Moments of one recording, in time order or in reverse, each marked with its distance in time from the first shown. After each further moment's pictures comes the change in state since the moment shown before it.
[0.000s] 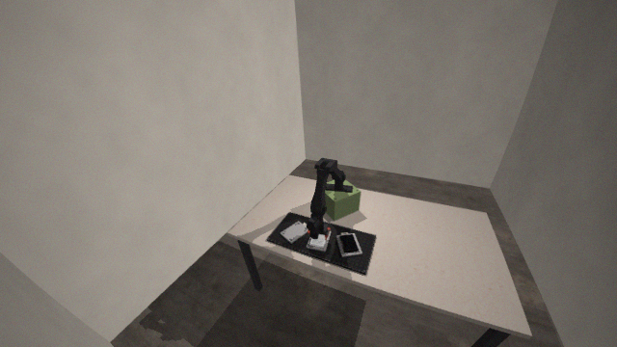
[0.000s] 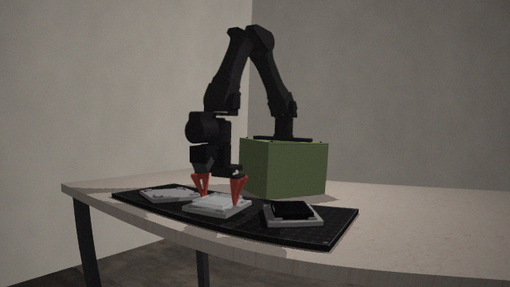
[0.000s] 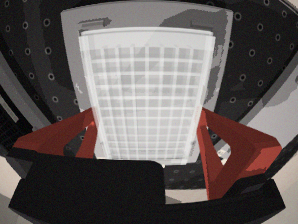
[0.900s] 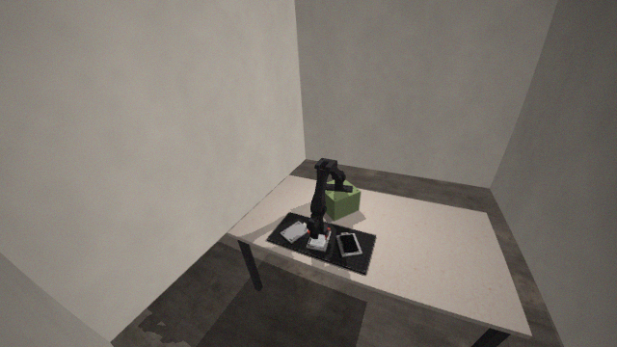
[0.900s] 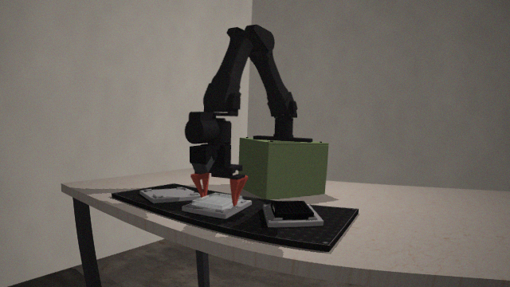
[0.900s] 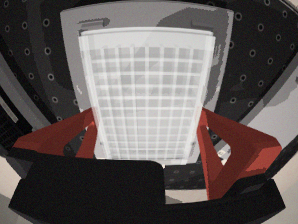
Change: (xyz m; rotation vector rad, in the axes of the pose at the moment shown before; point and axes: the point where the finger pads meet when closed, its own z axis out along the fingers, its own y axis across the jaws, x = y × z) arm 0.000 0.000 0.001 0.000 0.000 0.000
